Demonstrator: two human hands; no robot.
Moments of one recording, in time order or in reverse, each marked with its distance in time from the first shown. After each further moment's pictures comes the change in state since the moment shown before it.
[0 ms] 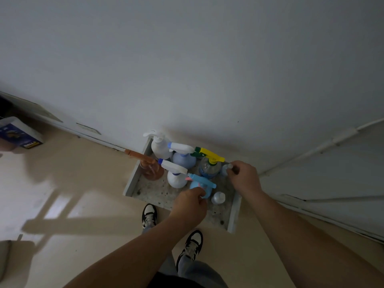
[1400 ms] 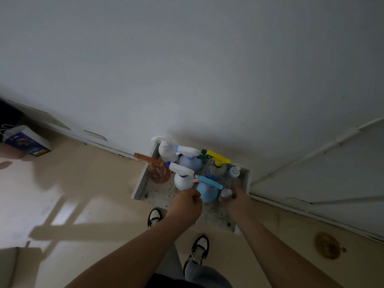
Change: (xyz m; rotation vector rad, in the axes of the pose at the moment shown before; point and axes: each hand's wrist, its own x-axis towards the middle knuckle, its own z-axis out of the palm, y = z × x) left_hand 0.002 -0.033 -0.014 0.022 -0.004 -0.059; right_hand -0.070 0.007 0.048 0.175 -0.134 0.251
